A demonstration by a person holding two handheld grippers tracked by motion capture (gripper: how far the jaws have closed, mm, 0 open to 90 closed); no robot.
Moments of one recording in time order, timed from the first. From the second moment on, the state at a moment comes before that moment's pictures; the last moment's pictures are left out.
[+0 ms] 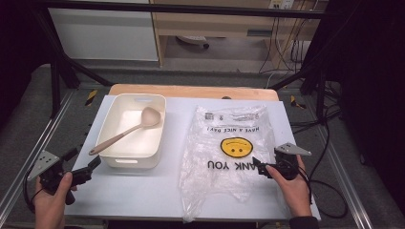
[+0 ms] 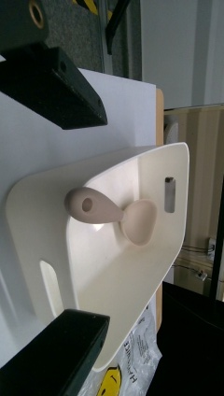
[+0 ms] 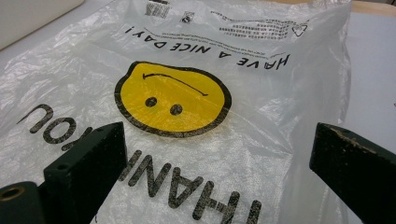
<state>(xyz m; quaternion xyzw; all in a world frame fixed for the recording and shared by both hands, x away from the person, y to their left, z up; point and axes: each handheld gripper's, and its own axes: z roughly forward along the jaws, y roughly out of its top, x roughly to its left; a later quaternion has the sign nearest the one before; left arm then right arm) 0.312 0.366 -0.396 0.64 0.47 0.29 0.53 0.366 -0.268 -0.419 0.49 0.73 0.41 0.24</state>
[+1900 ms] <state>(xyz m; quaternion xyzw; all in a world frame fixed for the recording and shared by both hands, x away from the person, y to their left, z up) 0.312 0.359 -0.396 0.64 0.48 0.29 0.53 0.487 -0.300 -0.439 0.55 0.72 0.34 0.27</state>
